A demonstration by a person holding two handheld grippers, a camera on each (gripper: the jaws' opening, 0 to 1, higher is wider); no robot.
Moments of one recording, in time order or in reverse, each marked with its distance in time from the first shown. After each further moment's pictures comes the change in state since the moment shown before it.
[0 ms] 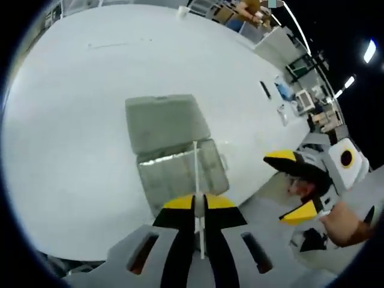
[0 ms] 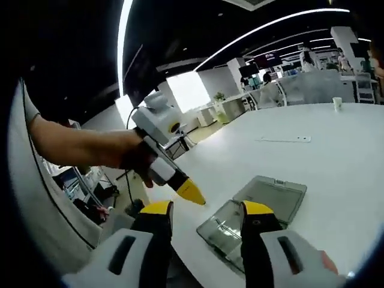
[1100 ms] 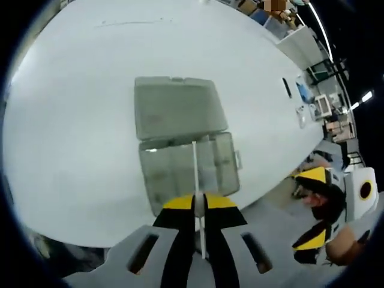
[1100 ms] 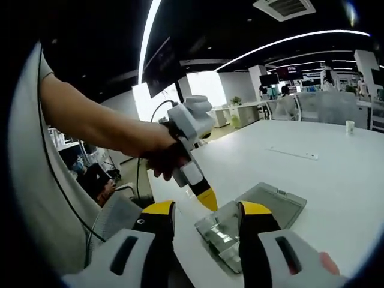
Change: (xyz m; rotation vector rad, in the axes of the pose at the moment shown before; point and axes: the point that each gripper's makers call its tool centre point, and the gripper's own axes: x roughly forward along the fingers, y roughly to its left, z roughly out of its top) left arm 0.026 0.008 -0.010 -0.116 0.088 0.099; right arm -0.009 0.007 -0.007 -0.134 0.026 0.054
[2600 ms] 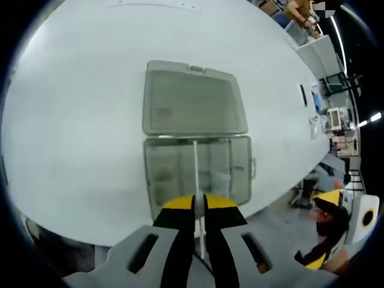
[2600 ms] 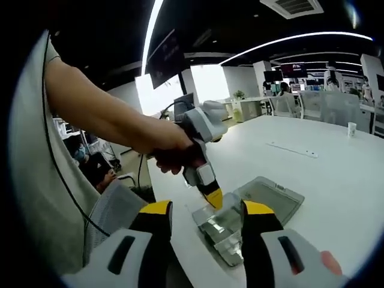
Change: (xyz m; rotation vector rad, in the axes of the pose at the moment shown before) left arm 0.028 0.015 0.002 -0.120 0.044 0.032; right arm -0.003 -0.003 -0.014 -0.055 0.059 0.011
